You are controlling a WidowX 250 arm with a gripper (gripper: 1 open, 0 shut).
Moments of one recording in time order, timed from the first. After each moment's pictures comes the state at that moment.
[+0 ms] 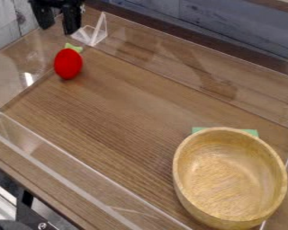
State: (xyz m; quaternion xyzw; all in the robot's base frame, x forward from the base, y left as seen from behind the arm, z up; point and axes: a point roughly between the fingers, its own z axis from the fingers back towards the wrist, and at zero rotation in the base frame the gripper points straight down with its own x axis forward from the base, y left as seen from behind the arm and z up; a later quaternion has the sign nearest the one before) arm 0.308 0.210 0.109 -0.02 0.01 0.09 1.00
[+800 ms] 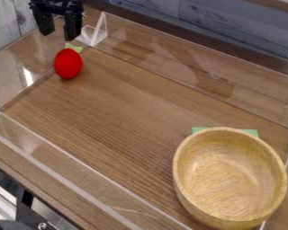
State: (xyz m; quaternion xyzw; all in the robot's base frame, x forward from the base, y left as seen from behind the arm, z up) arm 0.313 0.209 0.094 -0.02 0.04 0.08 1.00
